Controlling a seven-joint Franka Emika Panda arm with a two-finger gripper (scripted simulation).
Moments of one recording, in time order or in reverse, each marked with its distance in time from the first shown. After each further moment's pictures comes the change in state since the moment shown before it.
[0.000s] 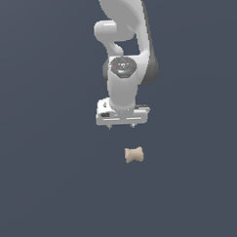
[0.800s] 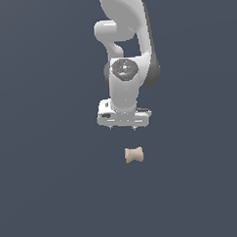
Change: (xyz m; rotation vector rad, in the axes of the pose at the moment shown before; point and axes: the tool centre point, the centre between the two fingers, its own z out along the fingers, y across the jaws) arm 0.006 -0.005 0.003 0.004 -0.001 0.097
